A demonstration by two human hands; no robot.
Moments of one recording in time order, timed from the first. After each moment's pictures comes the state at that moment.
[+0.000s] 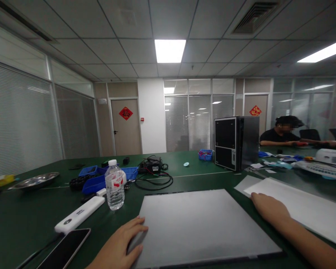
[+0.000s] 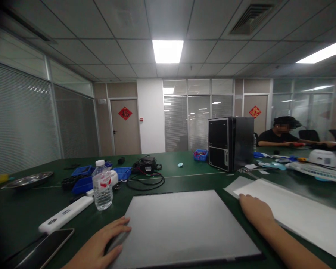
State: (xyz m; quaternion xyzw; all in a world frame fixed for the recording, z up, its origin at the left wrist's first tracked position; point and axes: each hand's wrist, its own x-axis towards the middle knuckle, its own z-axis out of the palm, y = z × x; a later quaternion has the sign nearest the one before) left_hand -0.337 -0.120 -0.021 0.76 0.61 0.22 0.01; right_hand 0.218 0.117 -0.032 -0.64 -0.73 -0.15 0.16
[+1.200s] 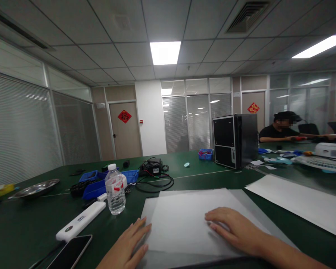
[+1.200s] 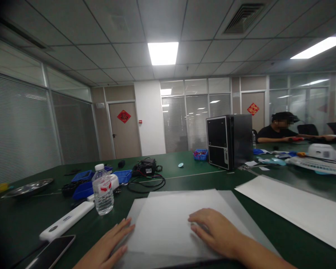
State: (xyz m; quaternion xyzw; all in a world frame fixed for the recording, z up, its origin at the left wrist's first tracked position) left_hand -0.323 -0.126 -0.001 0.78 0.60 0.18 0.03; right_hand 0.079 0.005 0.008 -0.30 -0.93 0.06 0.21
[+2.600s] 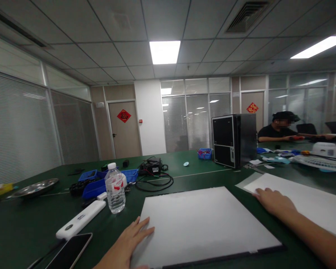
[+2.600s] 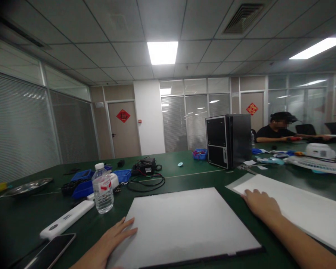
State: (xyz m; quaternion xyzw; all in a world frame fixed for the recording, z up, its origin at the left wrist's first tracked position) left_hand -0.317 -0.132 0.015 0.79 0.60 0.09 0.11; right_hand 0.249 0.131 -0.035 -0.69 -0.71 -0.09 0.12
